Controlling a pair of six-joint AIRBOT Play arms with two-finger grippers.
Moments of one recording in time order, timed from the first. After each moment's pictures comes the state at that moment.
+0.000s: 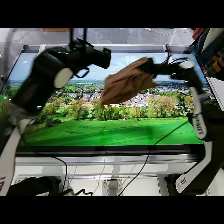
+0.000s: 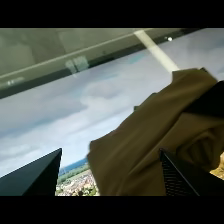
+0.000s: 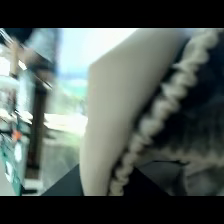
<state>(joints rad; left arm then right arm) -0.63 -1.33 1.76 1.83 -0.76 -1.74 -0.13 -1.87 1.89 -0.37 1.16 1.32</state>
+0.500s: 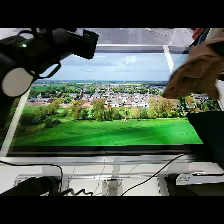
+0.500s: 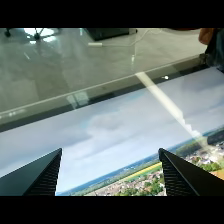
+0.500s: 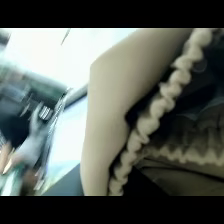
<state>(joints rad) -0.63 -1.17 1.76 1.83 -0.78 -1.74 -0.73 -1.52 1.90 -0.39 1.35 1.42</state>
